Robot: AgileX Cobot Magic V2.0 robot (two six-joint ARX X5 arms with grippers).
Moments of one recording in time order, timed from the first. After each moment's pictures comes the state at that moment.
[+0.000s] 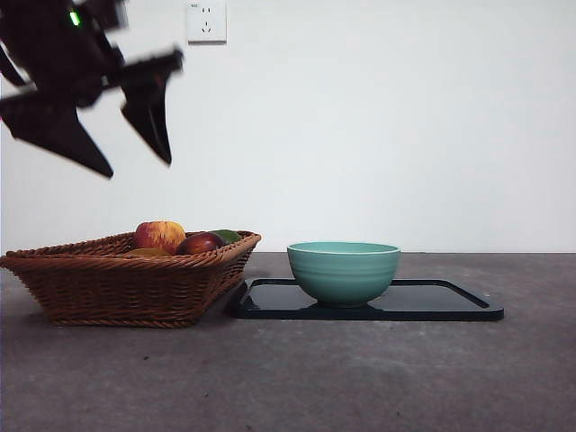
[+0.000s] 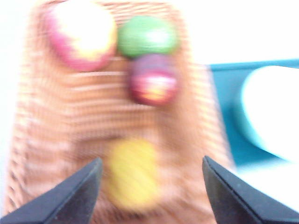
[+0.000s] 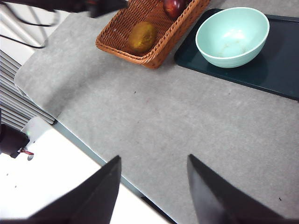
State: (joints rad) left arm -0.46 1.30 0.96 -0.37 -0.05 -0.28; right arm 0.53 0.48 0.86 -0.98 -0.34 0.29
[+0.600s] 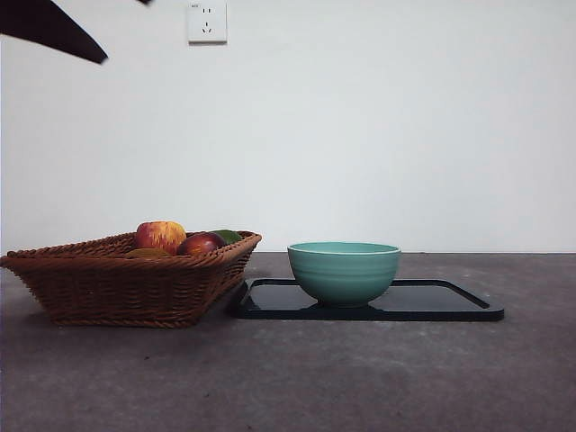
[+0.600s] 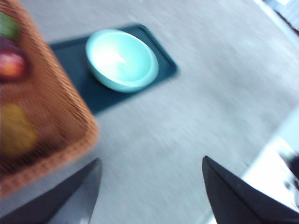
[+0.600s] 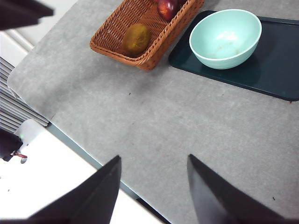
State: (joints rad) left arm -0.46 0.92 0.96 -0.69 0.43 -0.11; right arm 0.53 0.48 0.86 -0.98 -0.31 0.29
